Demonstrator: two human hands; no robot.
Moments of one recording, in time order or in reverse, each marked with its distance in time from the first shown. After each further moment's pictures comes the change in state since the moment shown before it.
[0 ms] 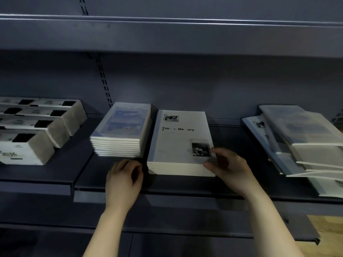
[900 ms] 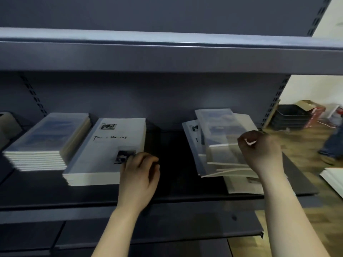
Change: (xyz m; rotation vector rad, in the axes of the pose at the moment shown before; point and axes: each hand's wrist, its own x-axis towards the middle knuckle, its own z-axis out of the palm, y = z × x) left_hand 0.003 0.230 0.084 -0.031 -0.056 0.224; right_hand 0.010 0.143 -0.214 -0.244 0.601 0.087
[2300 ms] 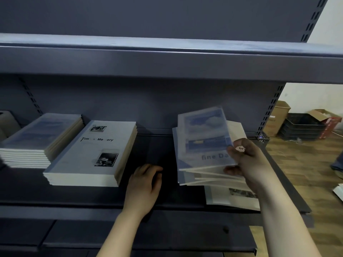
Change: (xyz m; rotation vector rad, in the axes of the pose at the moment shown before) left_hand 0.001 0.045 0.064 -0.116 -0.123 -0.138; right_hand 0.012 0.016 -0.023 0.843 -0.453 0.340
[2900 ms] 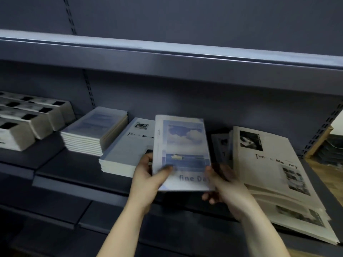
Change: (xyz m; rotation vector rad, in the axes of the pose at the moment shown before) left_hand -0.019 -0.015 -0.101 -1.013 0.253 -0.366; right_hand -0.061 0.014 0.136 -0.076 -0.353 0.025
